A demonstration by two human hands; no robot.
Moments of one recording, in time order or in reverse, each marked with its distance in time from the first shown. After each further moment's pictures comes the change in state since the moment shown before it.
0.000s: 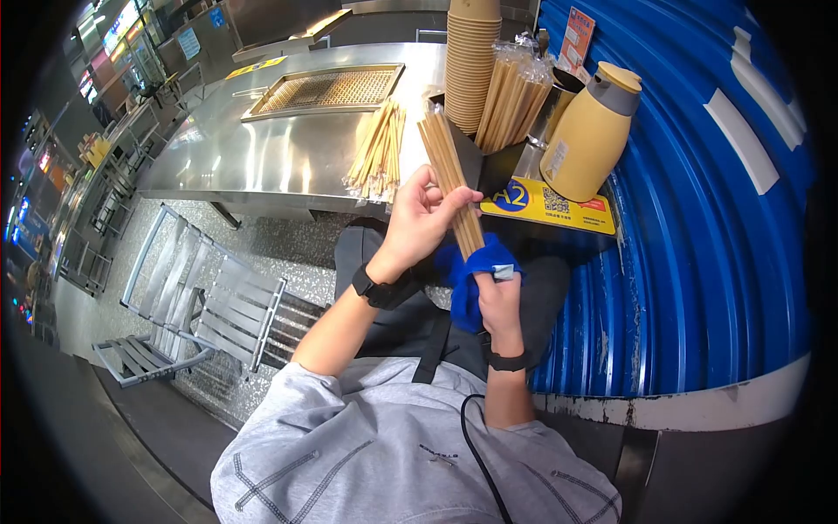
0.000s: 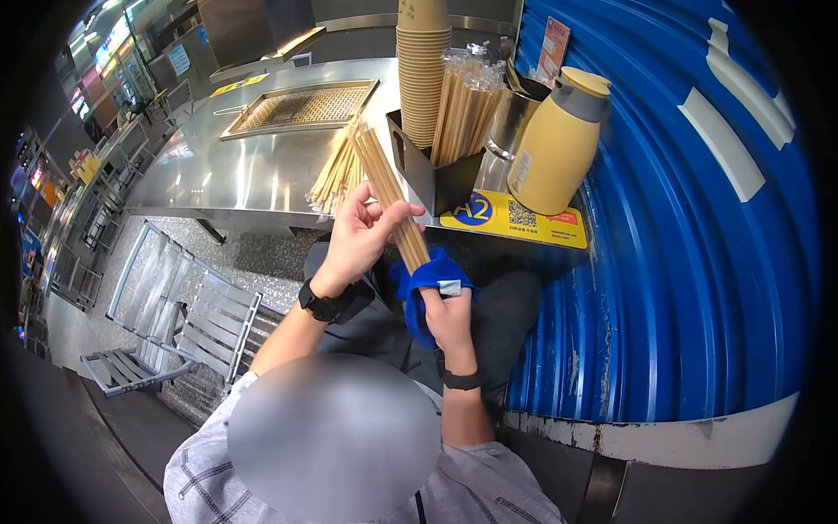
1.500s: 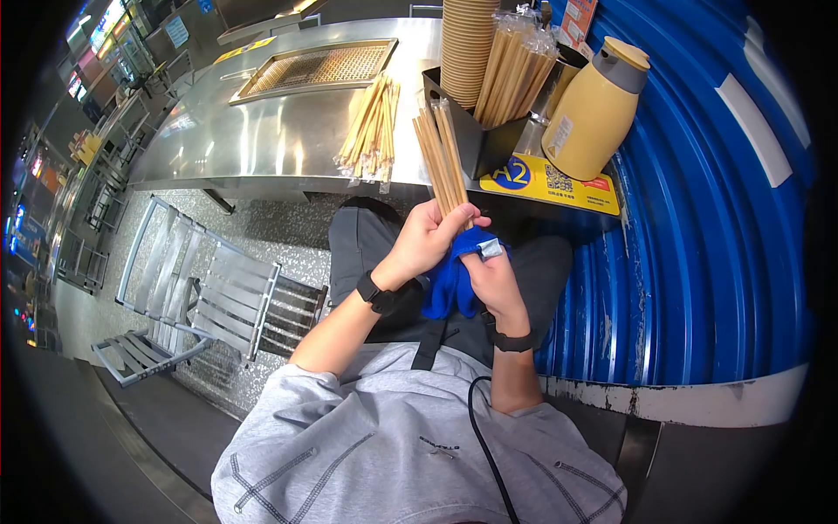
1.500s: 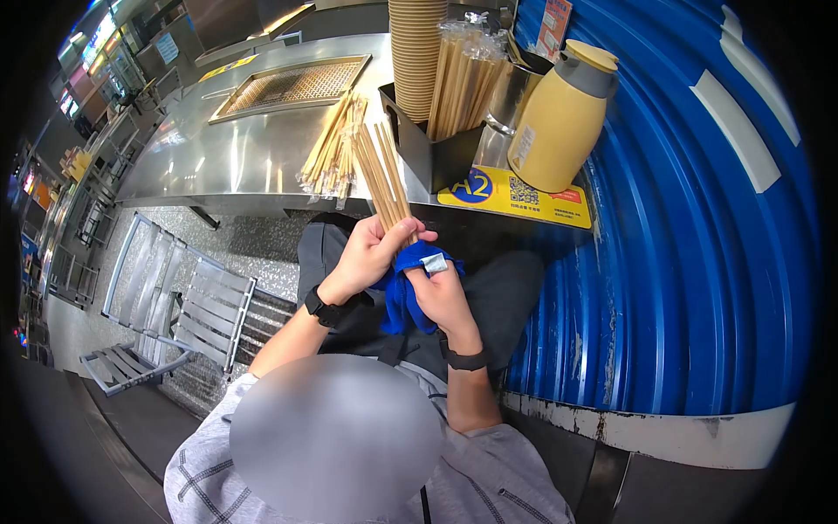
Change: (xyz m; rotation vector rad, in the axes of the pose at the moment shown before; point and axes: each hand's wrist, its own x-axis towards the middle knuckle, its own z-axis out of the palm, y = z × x) left_hand -0.028 -0.055 -0.004 -0.024 -0.070 -0.166; right_hand 0.008 -0.004 0.008 -0.133 -0.113 0.113
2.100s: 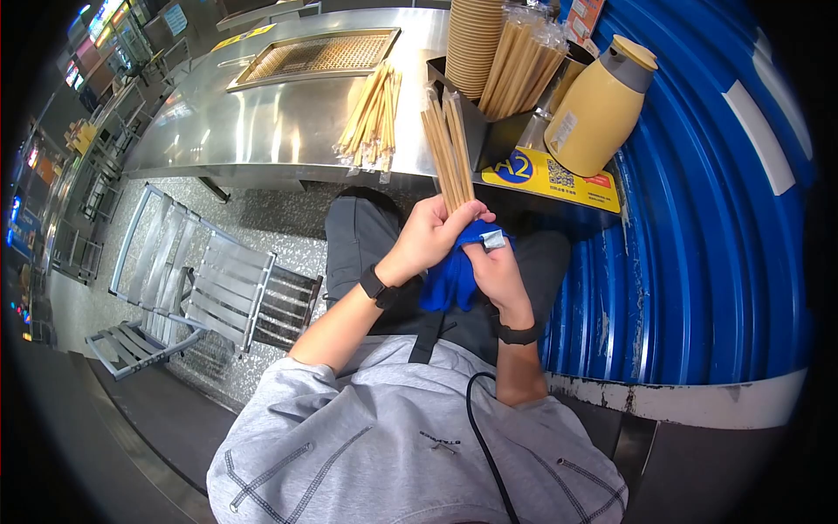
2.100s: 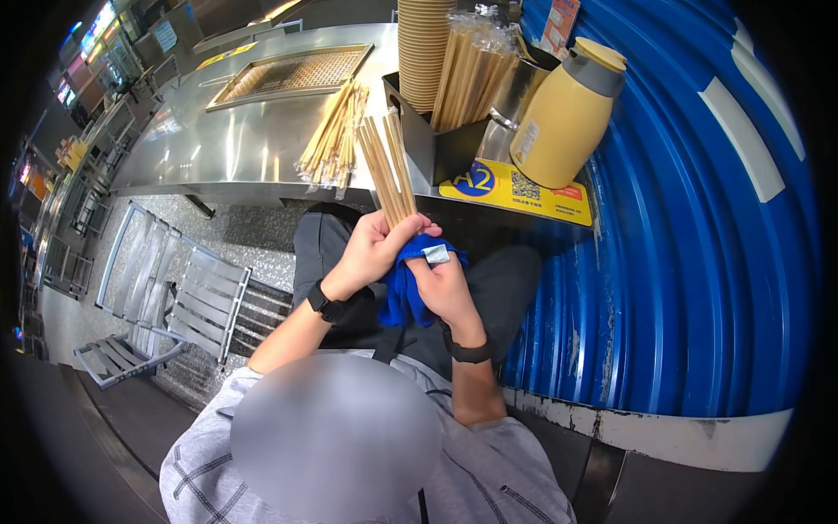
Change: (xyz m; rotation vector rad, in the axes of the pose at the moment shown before) left_hand -0.002 -0.004 0.001 0.045 0.018 -0.001; right_hand 0.001 -0.002 -0.006 -0.072 -0.008 0.051
